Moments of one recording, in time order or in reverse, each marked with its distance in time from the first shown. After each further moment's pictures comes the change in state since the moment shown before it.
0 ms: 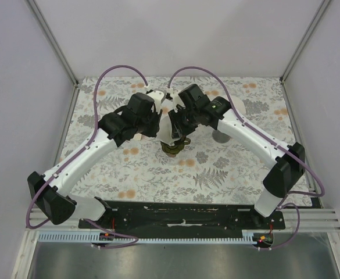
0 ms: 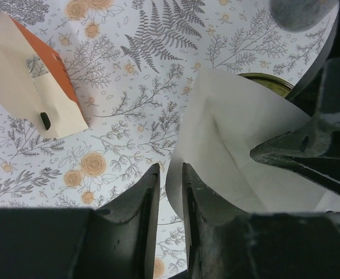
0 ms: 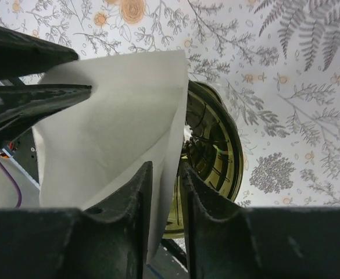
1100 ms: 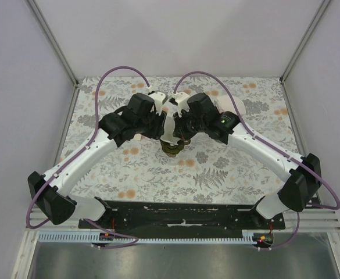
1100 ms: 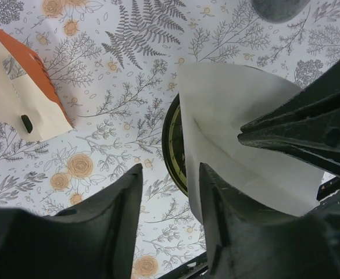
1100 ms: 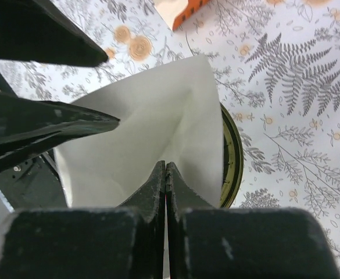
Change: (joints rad) left arm 0.002 0.000 -0.010 0.004 0.073 0.002; right arm 0.015 -0.200 -0.289 0.355 0.014 -0.064
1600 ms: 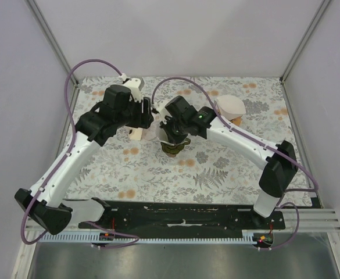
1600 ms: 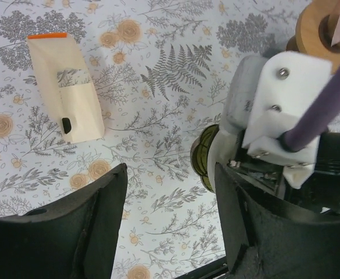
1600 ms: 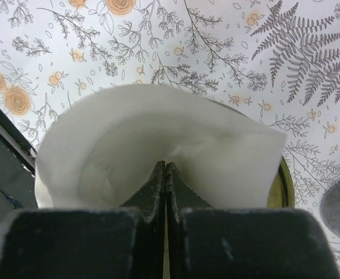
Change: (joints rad) left arm 0.127 -0.089 0.058 -0.007 0.001 -0.060; right arm 0.092 0.208 0.201 -0.230 0.112 -0.116
